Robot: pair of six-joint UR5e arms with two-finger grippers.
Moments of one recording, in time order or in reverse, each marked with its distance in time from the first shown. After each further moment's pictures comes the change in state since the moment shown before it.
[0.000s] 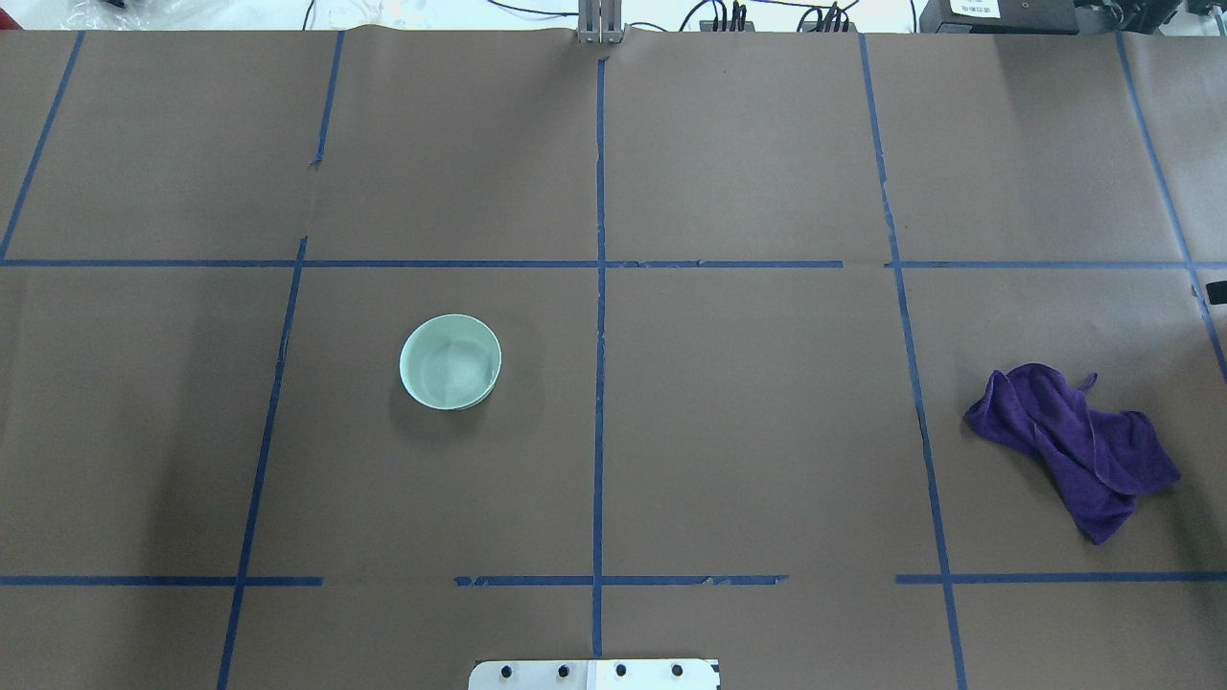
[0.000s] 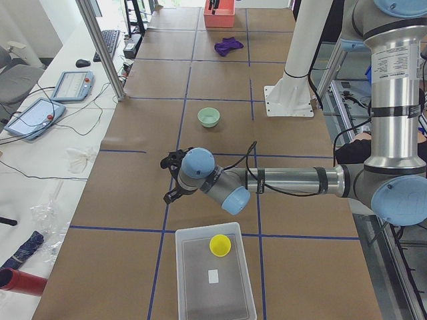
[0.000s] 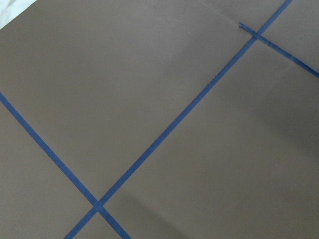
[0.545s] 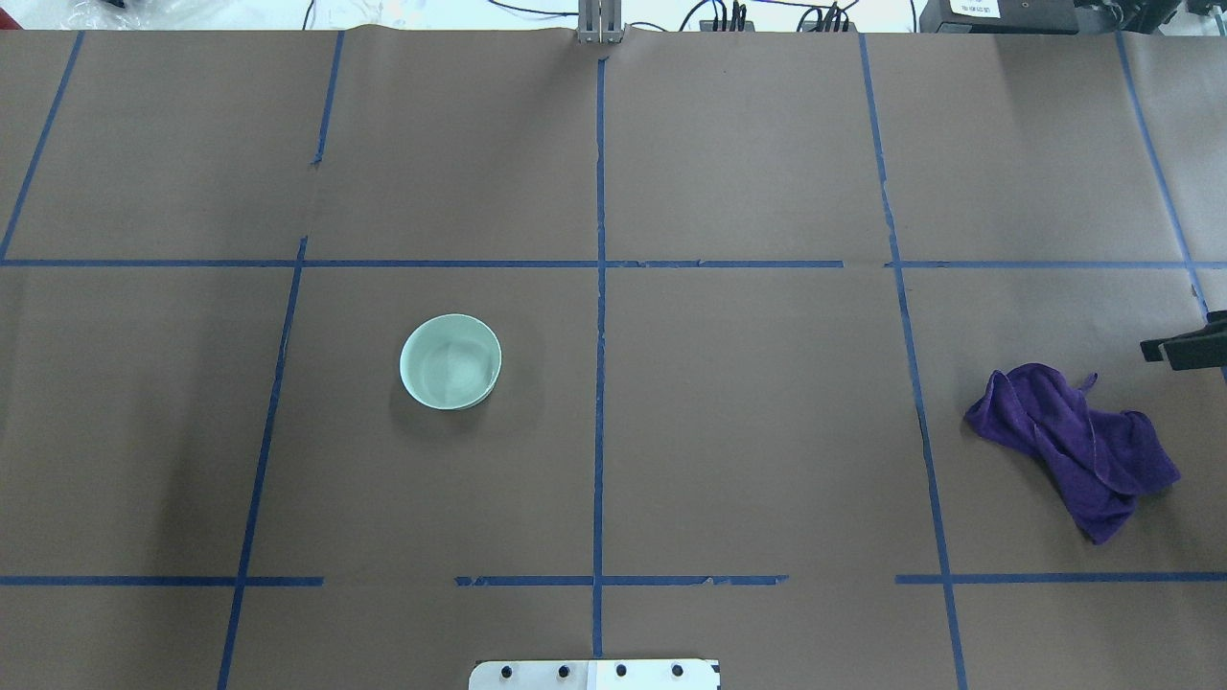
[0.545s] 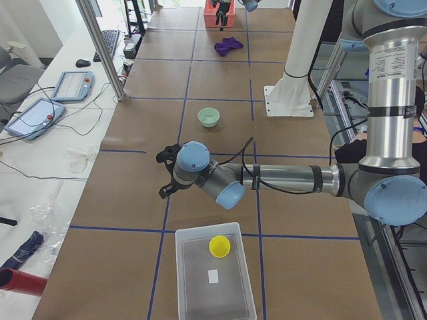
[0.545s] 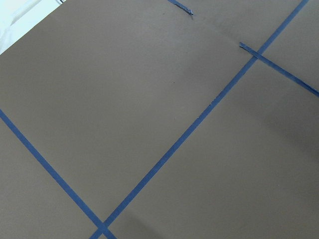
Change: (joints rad) left arm 0.001 -0.027 -0.003 0.010 0.001 -0.003; right arm -0.361 -0.076 0.061 0.089 -0.298 0.182
